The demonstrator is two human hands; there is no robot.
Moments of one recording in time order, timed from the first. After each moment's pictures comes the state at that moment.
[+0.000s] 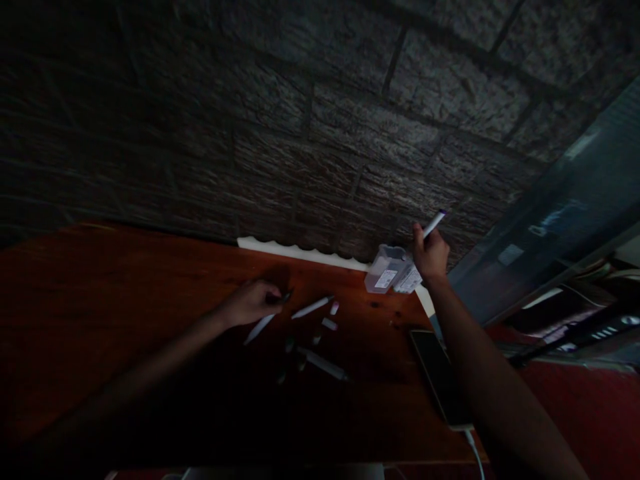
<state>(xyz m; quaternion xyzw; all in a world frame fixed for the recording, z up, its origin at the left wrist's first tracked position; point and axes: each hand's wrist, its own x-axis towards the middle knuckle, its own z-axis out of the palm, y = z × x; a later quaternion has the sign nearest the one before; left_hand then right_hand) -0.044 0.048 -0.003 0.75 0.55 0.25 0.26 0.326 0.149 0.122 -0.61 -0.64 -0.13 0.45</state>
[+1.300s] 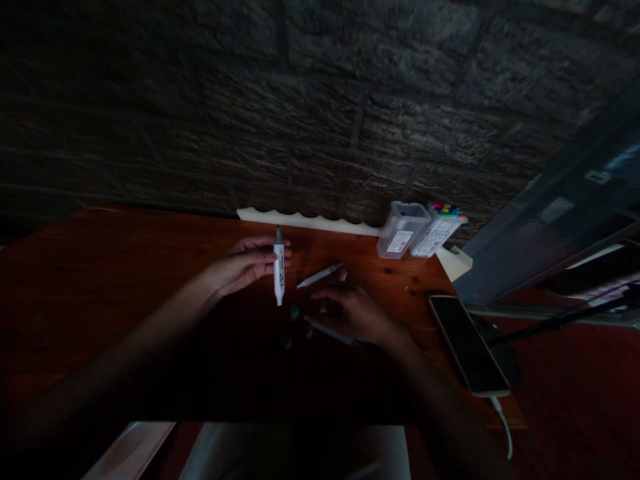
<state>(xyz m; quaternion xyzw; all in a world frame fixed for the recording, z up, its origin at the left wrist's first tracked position) -0.039 0.043 0.014 0.44 0.27 0.51 0.69 0.222 0.016 0.008 -0.30 -0.89 0.27 0.22</state>
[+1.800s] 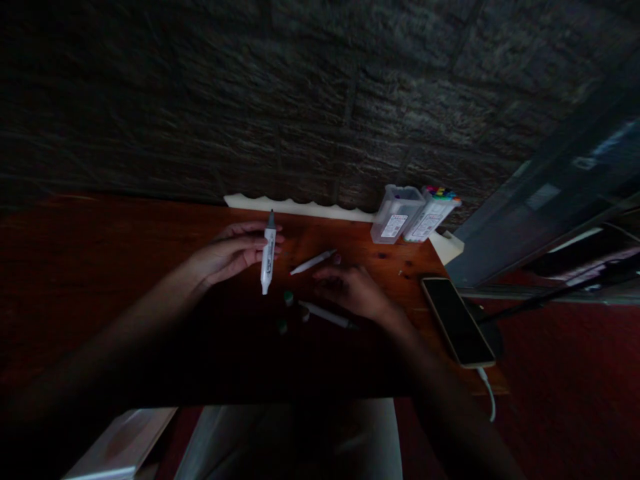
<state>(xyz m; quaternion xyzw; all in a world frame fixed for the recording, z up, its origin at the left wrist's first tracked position) -0.037 0.039 0.020 0.43 0.30 0.51 0.68 0.229 0.024 0.001 -0.36 -0.85 0.29 0.23</state>
